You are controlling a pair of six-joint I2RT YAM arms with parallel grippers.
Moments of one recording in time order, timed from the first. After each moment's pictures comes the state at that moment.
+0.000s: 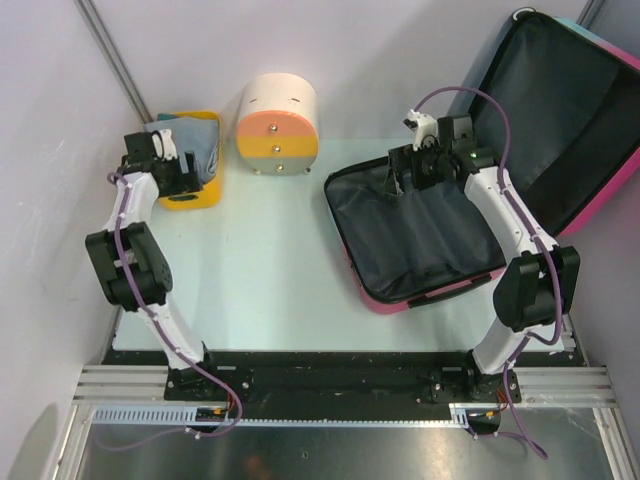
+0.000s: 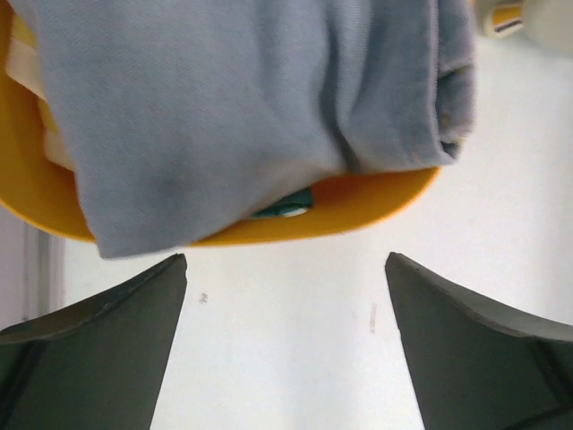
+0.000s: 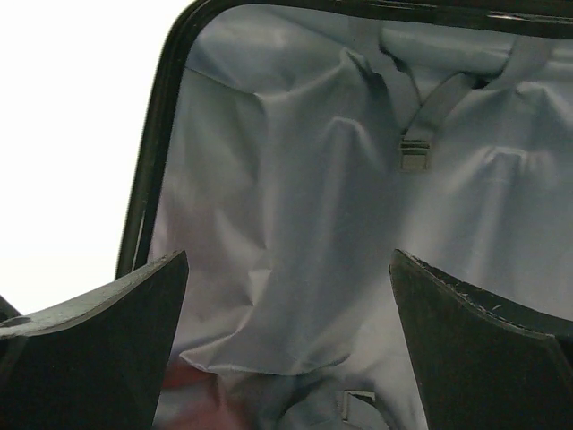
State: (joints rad) left arm 0.27 1.90 1.61 -0.53 0.18 0.06; right arm 0.23 1.71 1.64 -0.68 -0.43 -0.06
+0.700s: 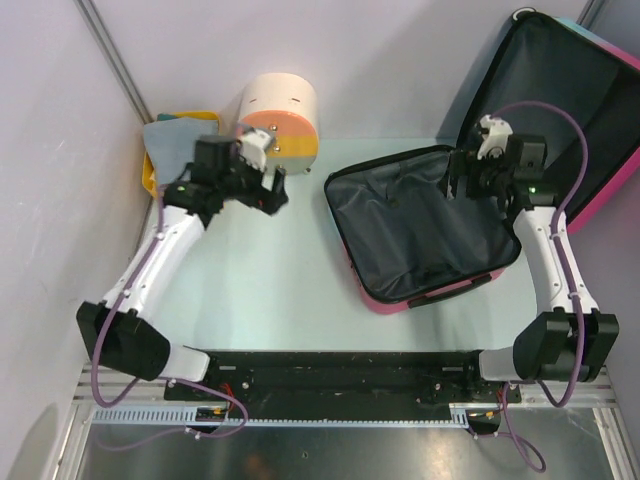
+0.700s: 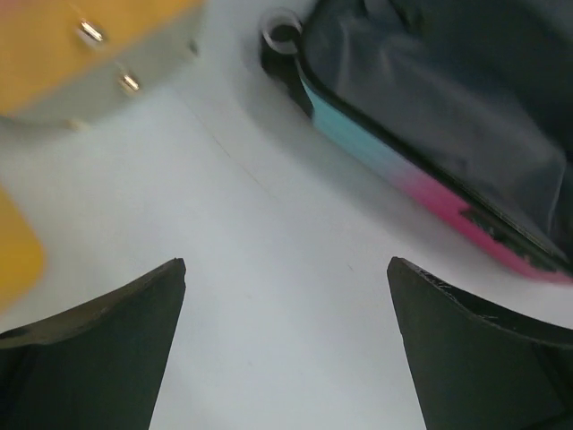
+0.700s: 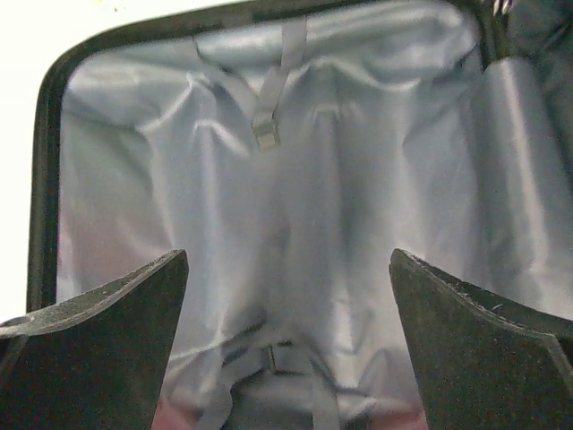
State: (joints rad) left arm -0.23 1.38 1.42 -0.58 0.32 0.15; right arm -0.04 1.38 1.37 -0.53 -0.35 -0.03
